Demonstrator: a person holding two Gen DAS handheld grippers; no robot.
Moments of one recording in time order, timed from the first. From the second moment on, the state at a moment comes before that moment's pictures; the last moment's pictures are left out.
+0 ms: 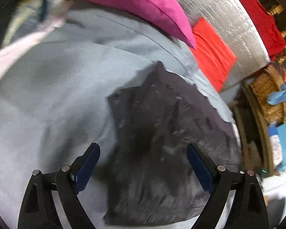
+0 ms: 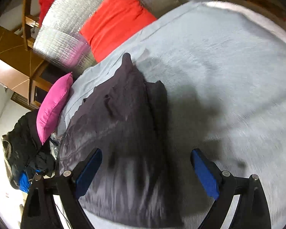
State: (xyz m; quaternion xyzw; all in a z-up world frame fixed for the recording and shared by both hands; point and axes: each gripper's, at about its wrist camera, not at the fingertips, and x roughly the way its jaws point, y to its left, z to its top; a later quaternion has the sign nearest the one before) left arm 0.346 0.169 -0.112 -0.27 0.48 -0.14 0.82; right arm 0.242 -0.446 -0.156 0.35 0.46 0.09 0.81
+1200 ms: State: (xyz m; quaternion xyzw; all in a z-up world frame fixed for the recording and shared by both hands) left arm 0.357 0.075 -0.075 -0.08 0.51 -0.09 0.85; right arm 0.295 -0.338 -0.103 0.15 0.53 0.12 0.83
